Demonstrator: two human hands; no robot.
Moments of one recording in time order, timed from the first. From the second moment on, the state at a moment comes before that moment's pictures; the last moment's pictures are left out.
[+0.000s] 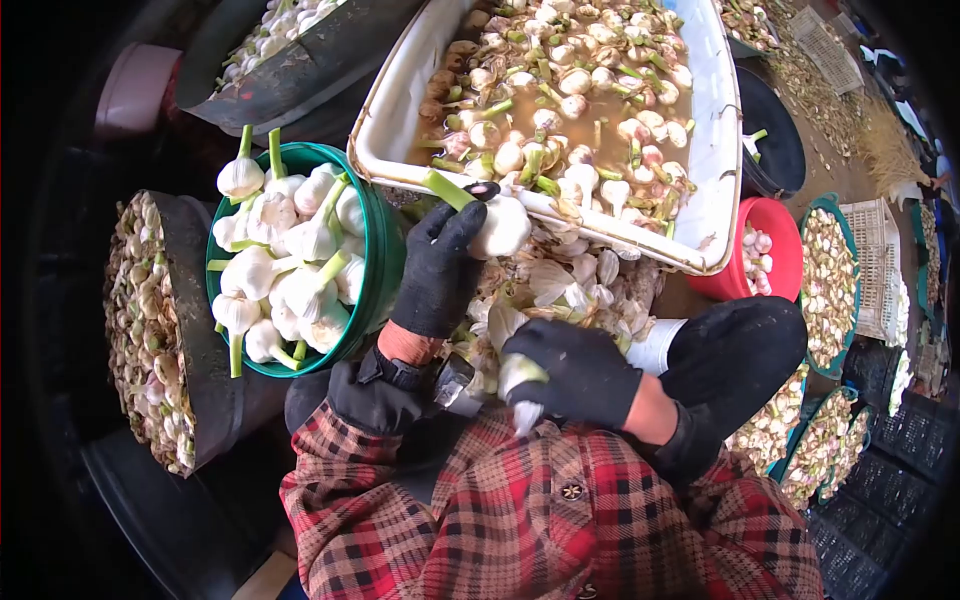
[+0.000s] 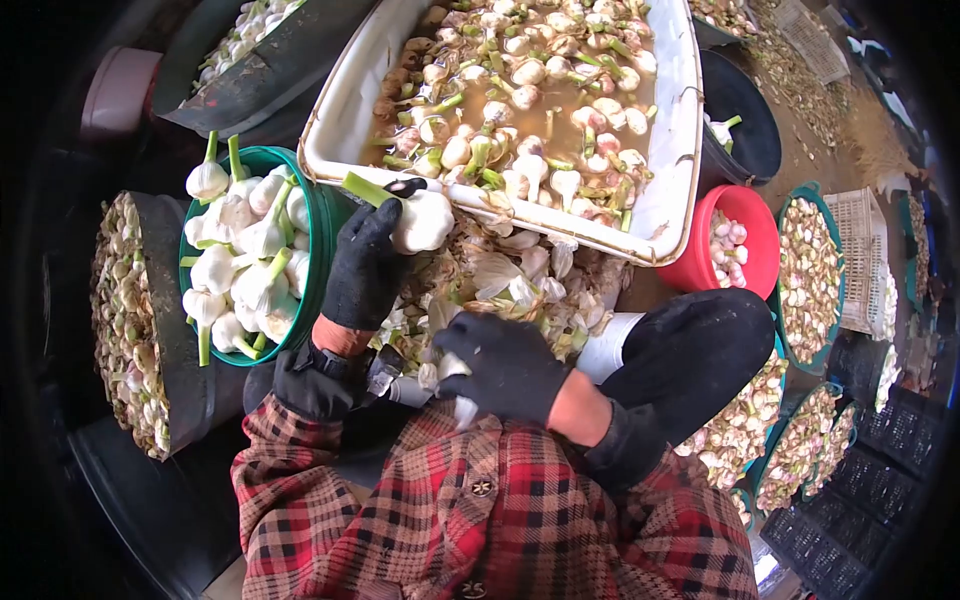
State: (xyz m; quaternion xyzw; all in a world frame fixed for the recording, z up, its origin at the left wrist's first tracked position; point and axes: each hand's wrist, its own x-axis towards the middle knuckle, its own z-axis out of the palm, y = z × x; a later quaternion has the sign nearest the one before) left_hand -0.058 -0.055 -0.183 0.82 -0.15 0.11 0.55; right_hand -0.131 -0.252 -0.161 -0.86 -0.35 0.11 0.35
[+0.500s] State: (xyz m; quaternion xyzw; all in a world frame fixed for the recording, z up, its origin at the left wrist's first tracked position) left_hand -0.068 -0.075 -0.178 0.60 0.06 -0.08 0.80; right_hand -0.073 -0.234 -0.150 -0.89 -0.27 -0.18 0.31
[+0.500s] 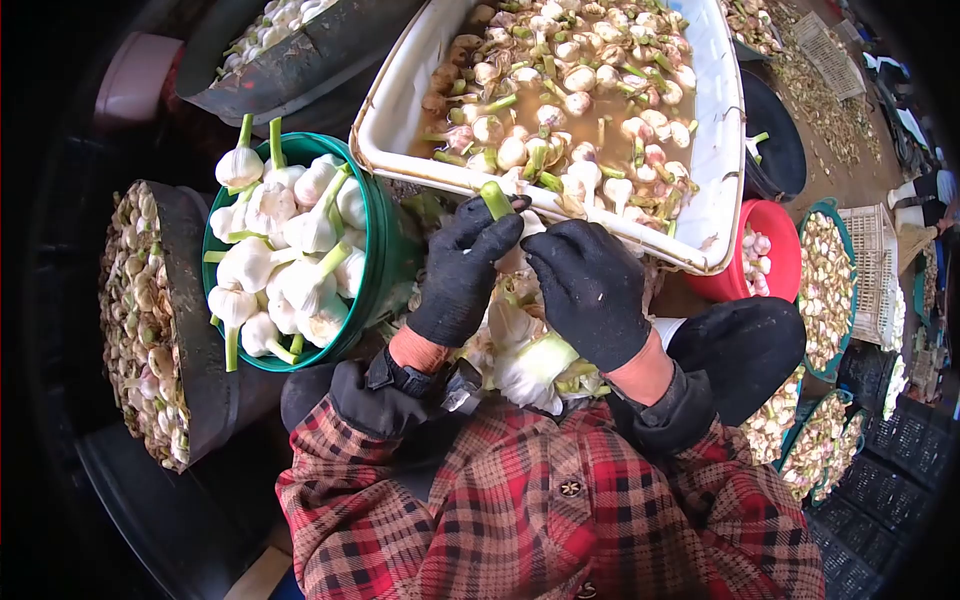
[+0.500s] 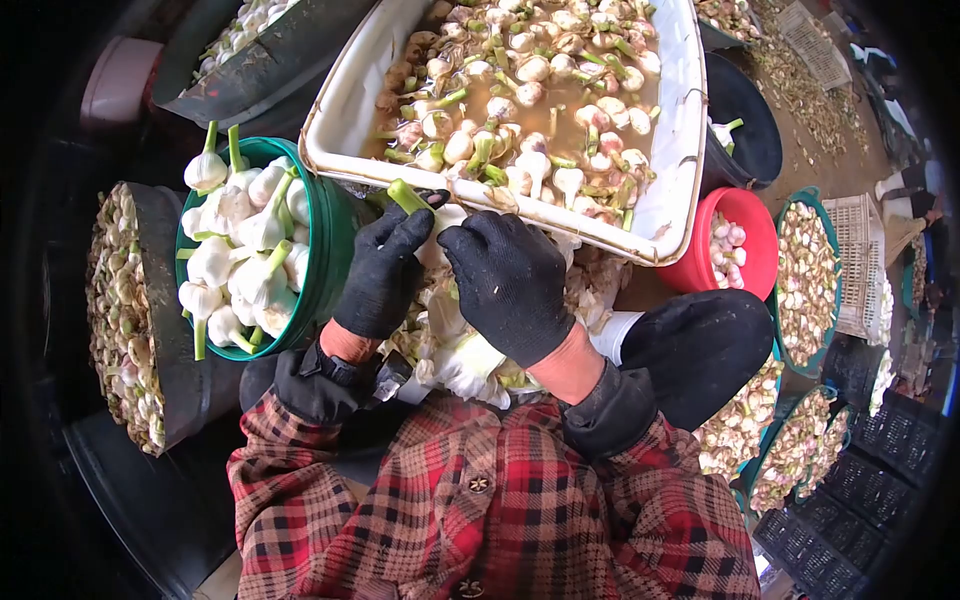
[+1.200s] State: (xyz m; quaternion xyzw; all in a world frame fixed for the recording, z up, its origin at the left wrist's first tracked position) left_hand -0.056 -0.061 -0.172 0.61 0.15 -0.04 0.77; right_hand -0.134 -0.223 -0.176 -0.85 -0.40 0.03 0.33
